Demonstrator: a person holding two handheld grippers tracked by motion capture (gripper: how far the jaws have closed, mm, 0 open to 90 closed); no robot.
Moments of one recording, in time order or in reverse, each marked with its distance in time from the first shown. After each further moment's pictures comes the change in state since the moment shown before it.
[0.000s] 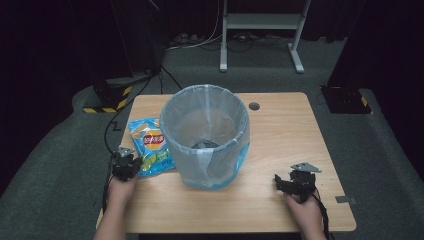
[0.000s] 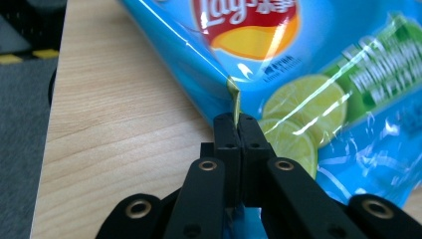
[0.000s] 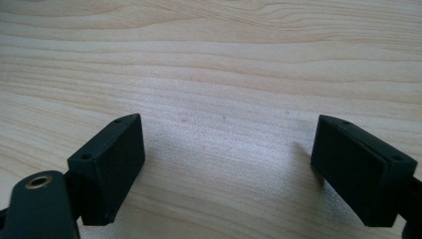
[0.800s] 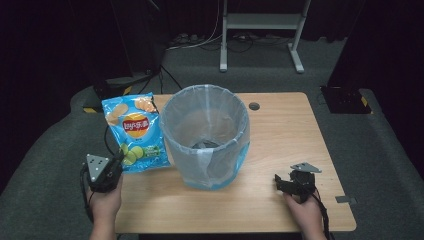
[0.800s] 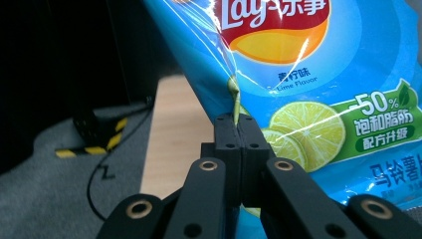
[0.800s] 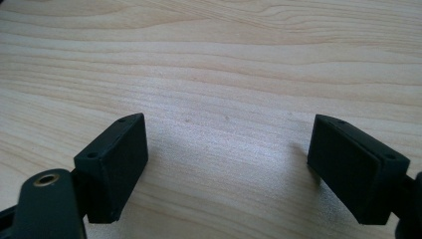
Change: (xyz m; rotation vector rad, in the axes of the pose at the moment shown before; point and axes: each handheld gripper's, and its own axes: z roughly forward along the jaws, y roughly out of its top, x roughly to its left) left arm -0.012 0.012 -0.116 -0.441 0.104 -0.013; right arm 0.000 0.000 -0.001 -0.005 0.009 -0.013
